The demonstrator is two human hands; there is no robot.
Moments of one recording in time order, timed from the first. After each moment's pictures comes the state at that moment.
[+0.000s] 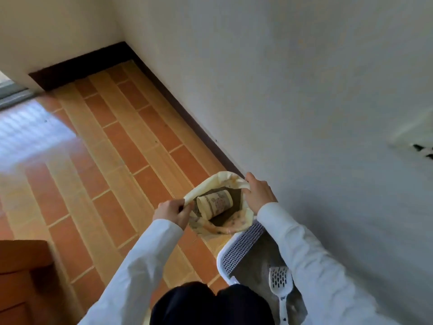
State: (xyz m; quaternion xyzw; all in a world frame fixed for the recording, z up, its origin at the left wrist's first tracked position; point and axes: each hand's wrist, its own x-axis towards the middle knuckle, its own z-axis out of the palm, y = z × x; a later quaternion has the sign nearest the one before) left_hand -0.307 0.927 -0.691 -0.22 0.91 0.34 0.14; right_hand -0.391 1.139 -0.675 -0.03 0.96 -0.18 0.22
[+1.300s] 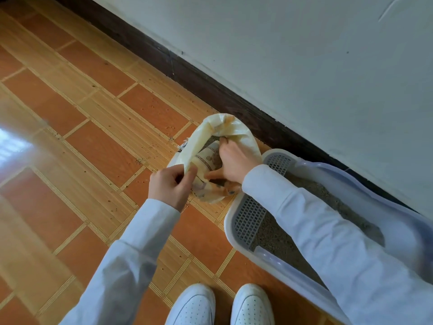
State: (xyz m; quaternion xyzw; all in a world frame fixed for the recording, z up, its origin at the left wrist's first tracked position) left_hand -0.276 0.957 -0.959 -0.03 0.89 0.45 -0.03; right_hand -0.342 1.119 -0.949 -0.12 0.98 -0.06 0.15
